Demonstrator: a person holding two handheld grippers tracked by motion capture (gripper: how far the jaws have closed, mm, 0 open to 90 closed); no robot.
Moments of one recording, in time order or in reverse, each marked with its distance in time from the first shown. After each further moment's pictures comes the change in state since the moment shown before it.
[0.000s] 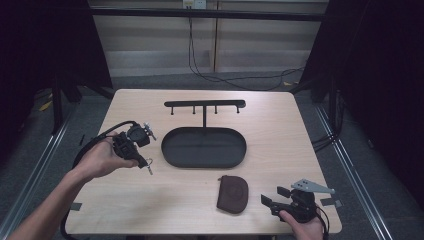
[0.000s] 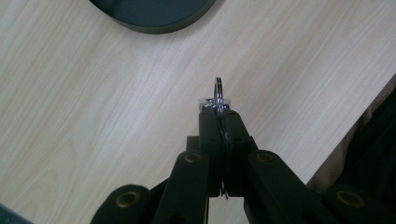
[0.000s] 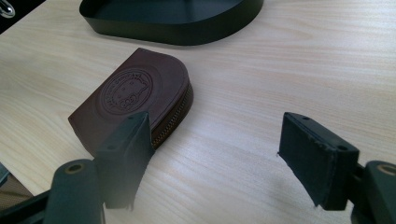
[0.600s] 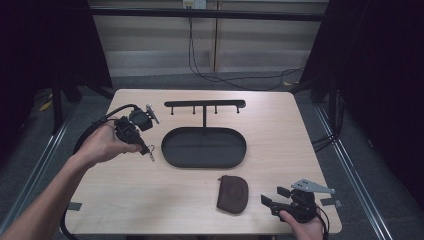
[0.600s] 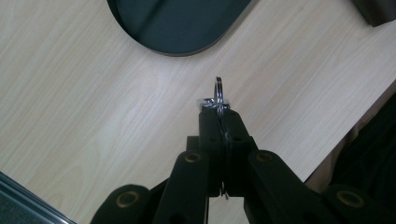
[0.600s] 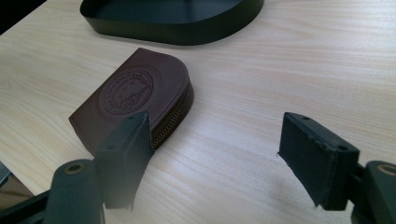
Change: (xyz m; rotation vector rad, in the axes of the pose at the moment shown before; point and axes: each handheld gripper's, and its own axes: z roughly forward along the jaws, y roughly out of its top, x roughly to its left) left arm 0.008 0.026 -0.031 -0.003 0.020 -0.044; right arm 0.000 0.000 0.000 0.000 0.003 0.001
